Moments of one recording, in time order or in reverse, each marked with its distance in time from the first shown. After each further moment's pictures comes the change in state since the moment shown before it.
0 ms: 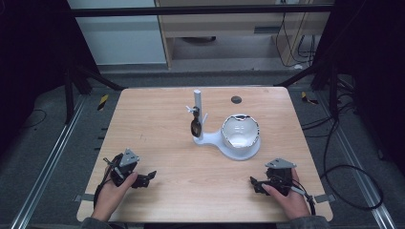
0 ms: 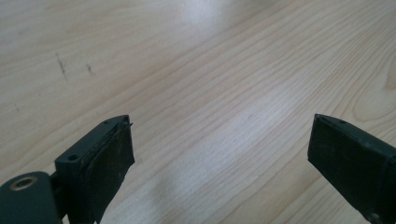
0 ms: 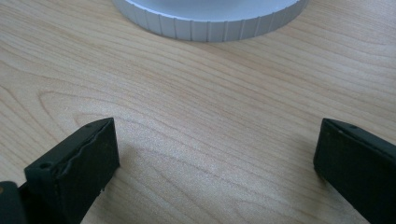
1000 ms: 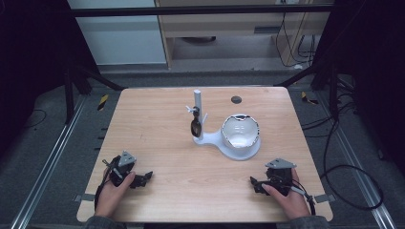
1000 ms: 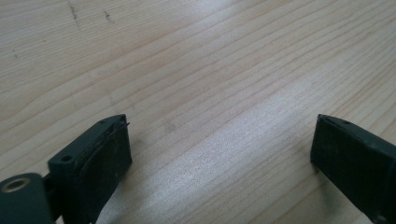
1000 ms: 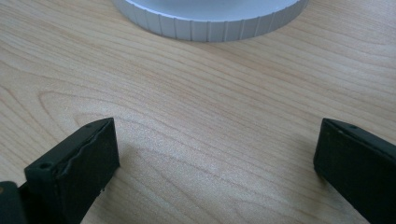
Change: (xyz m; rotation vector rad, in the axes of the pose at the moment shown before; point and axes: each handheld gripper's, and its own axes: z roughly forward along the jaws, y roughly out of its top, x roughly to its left) left arm 0.019 -0.023 0.022 0.013 0.018 -0.056; right arm 0.000 0.000 0.000 0.000 0.000 -0.001
